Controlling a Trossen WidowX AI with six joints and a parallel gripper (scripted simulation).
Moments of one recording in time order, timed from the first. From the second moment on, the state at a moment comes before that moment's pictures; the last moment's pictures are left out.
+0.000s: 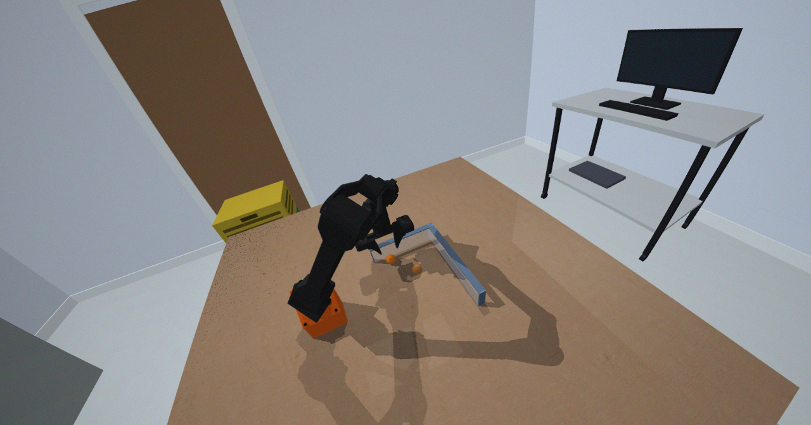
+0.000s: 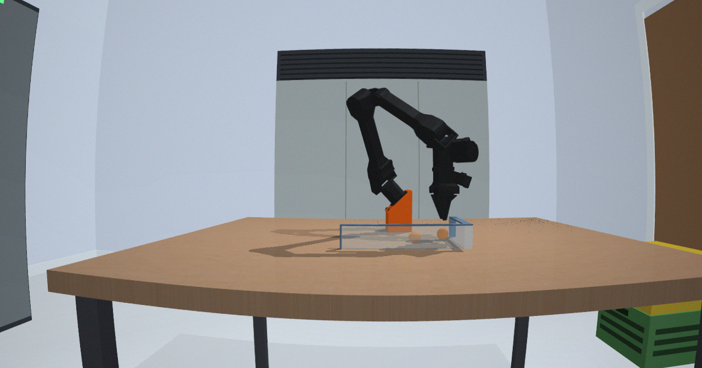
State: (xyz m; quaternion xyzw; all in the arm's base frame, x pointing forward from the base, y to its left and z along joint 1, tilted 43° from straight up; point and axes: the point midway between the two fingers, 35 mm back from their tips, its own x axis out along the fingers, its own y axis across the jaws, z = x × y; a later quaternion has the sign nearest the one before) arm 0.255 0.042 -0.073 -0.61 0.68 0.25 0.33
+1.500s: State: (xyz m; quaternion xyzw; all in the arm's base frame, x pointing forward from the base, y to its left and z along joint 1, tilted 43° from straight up) arm 0.252 0.010 -0.102 -0.60 0.68 0.24 0.33
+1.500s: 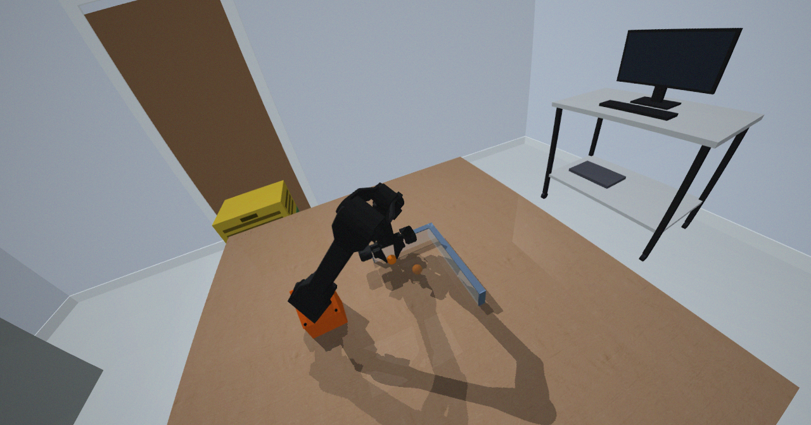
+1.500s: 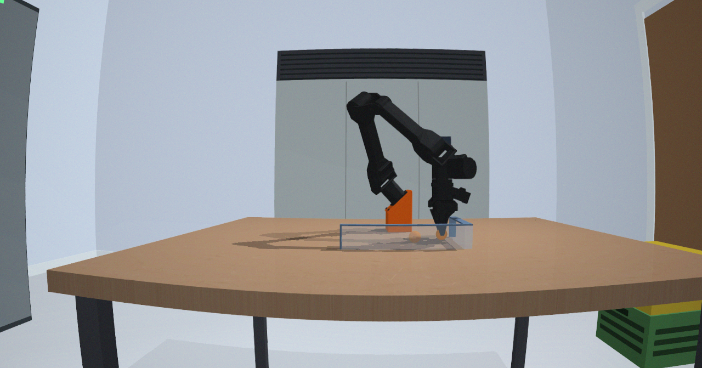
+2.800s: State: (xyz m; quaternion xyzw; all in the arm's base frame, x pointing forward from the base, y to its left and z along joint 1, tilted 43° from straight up) arm 0.272 0.074 -0.007 -0.61 0.68 0.25 0.32
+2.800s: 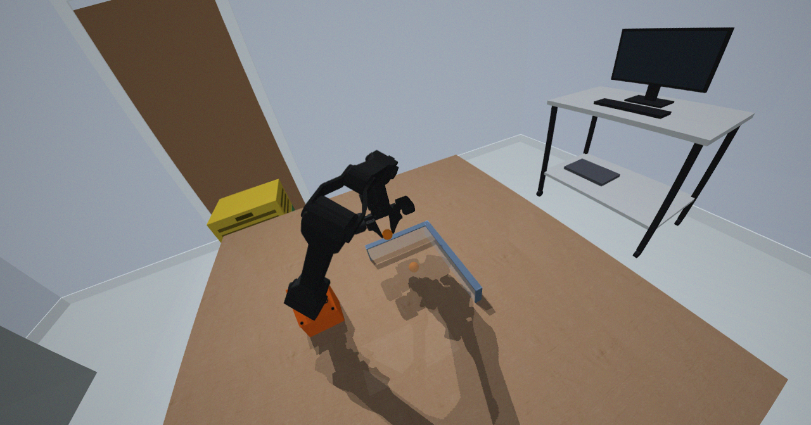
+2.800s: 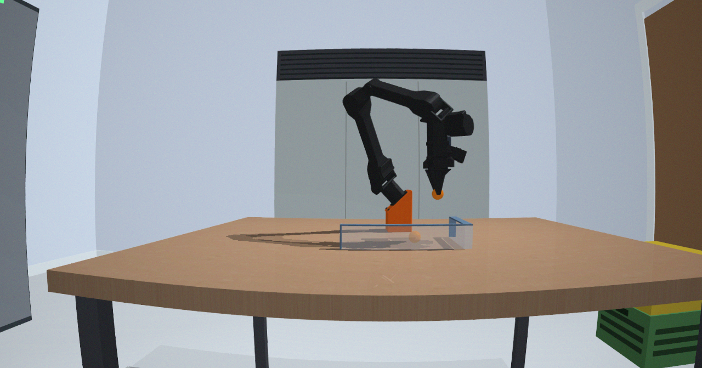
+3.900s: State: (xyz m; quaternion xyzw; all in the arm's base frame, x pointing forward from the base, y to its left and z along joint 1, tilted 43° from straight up) arm 0.301 -0.046 -0.030 -0.61 0.68 0.24 0.33
